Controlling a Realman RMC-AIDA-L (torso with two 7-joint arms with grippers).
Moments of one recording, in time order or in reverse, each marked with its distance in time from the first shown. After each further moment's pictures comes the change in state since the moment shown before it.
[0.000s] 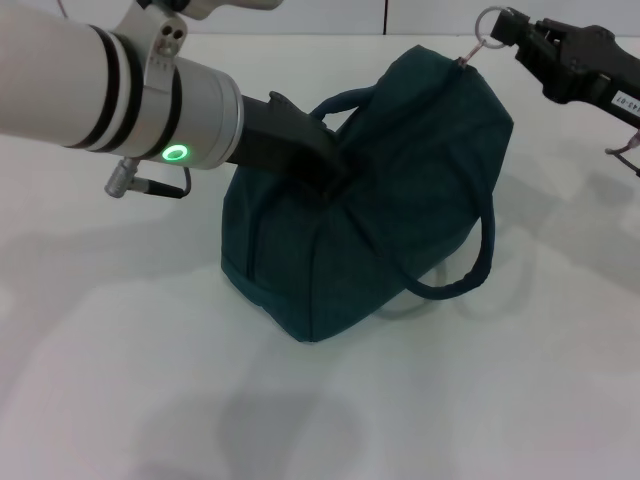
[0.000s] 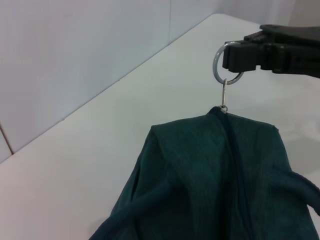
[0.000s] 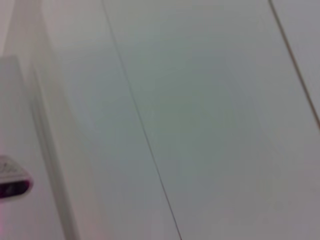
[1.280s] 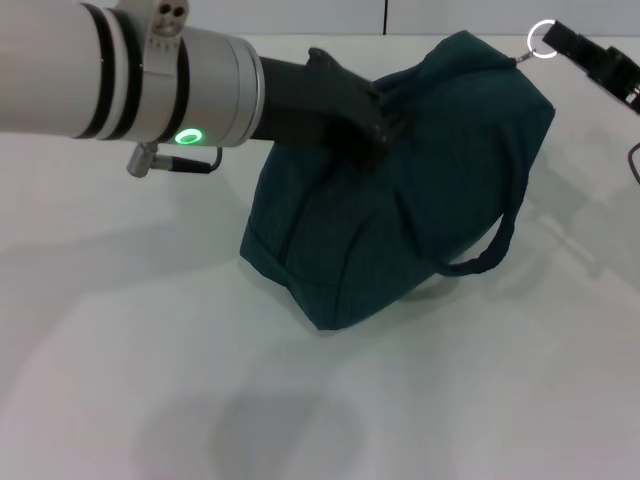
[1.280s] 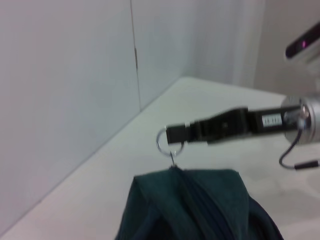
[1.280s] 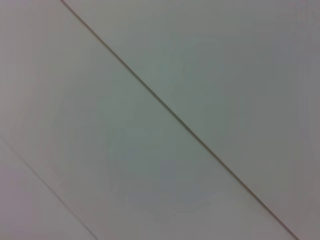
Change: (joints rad) left arm 0.048 0.001 0.013 0.069 -0.142 -0.094 0.137; right arm -0.002 -0.001 0.010 0.151 0.144 0.109 0.271
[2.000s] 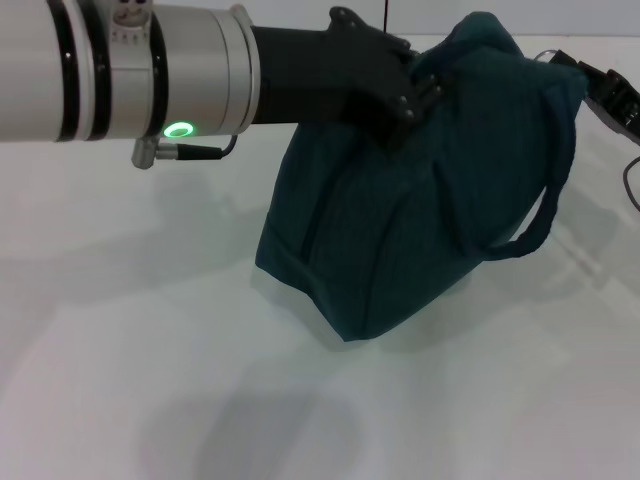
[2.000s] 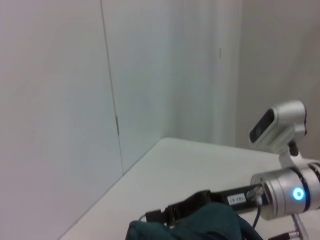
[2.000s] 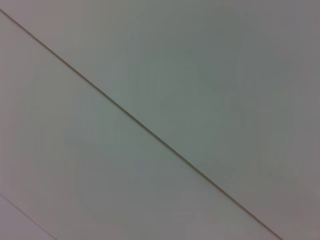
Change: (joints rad) left arm 0.076 0.000 -0.008 0.054 -0.192 -0.062 0.155; right arm 0.012 0.007 -0.003 0.087 0.041 0.043 0.033
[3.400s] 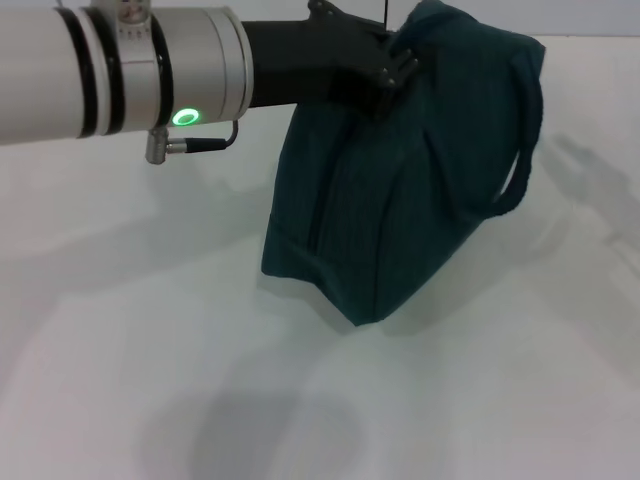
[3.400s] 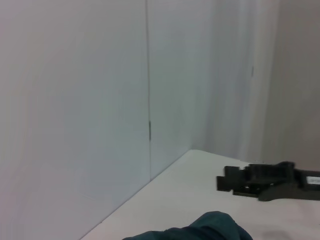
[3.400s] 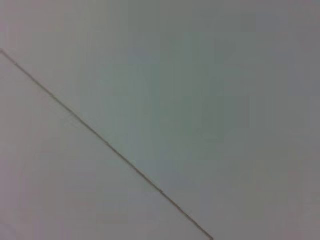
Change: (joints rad) left arm -0.012 -0.002 -0.006 -0.160 -0.068 -0.144 0.043; right arm -0.124 -0.049 0.086 -0.025 0.024 -0.161 -0.041
